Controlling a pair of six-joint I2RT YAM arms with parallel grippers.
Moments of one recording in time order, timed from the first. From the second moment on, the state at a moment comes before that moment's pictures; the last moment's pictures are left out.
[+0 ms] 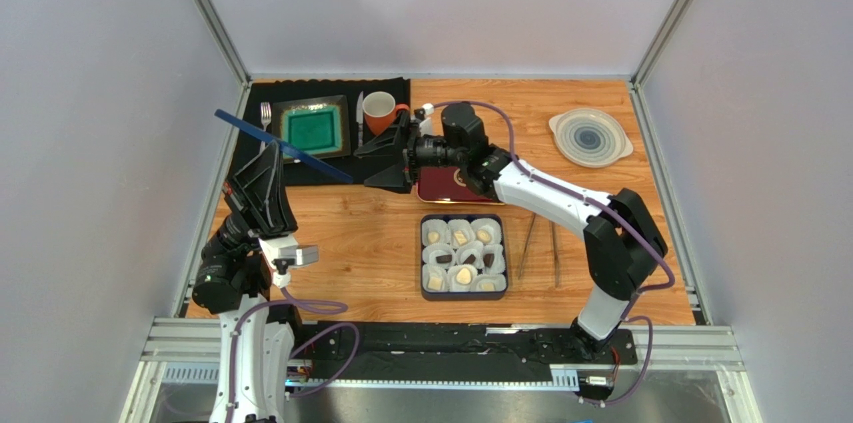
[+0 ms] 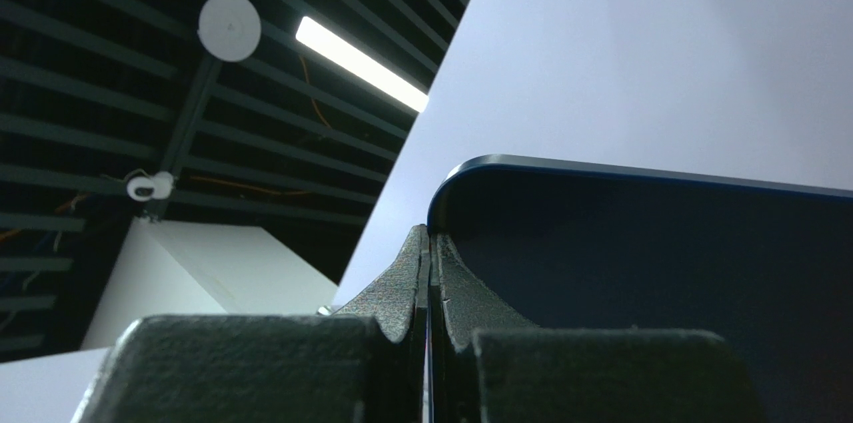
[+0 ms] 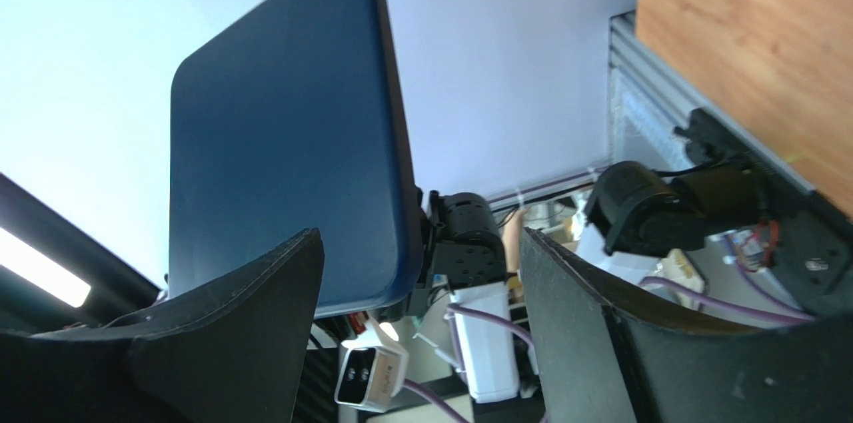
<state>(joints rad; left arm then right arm) 0.23 0.53 0.42 1.27 0.83 0.70 0.74 1.70 1.29 0.24 -0.70 1.68</state>
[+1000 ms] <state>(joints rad) 0.16 0.61 0.33 1.31 0.94 1.15 0.89 1.73 1.19 0.51 -0.55 1.96</state>
